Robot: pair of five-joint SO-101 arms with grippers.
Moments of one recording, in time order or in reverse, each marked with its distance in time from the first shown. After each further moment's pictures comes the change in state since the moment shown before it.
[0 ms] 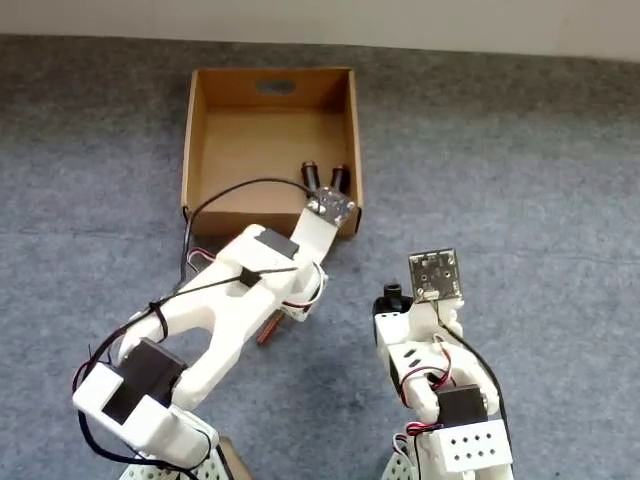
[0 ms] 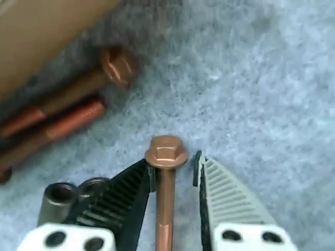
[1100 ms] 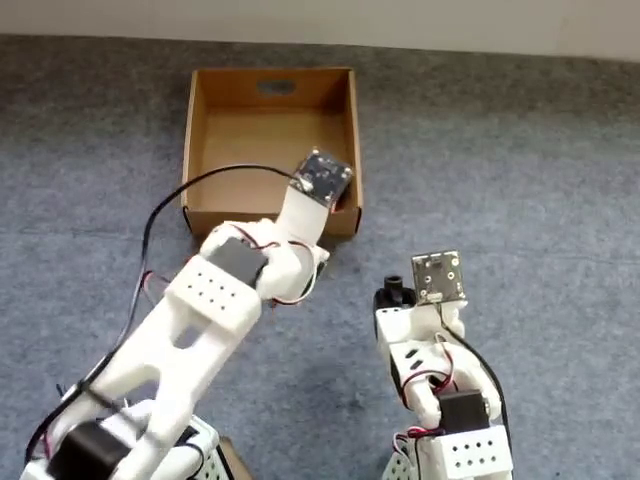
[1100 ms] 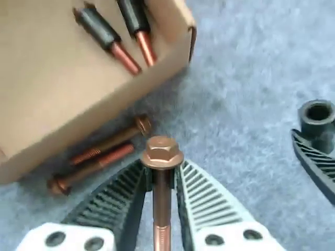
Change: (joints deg) left arm -0.7 -31.5 3.0 2.3 0.3; right arm -0.2 -7.5 0.0 -0.4 0.0
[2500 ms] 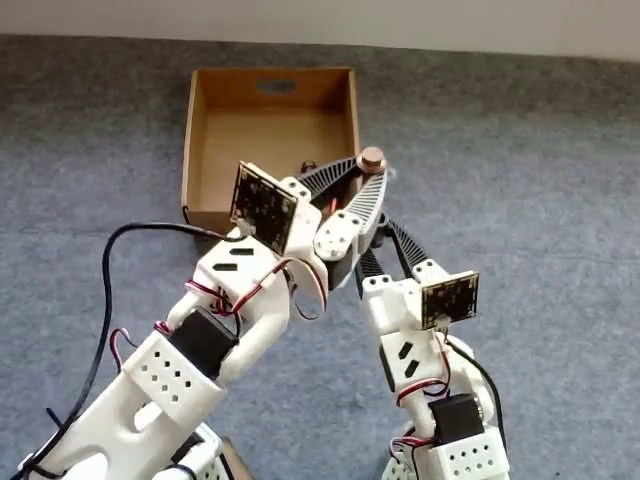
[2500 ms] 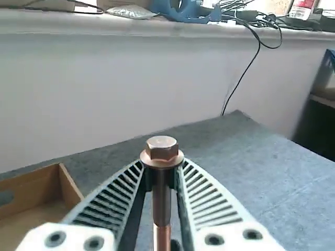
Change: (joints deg) left arm 10.4 -22.9 11.0 -42.3 9.1; right arm -5.9 -3.6 2.5 -30.2 0.0
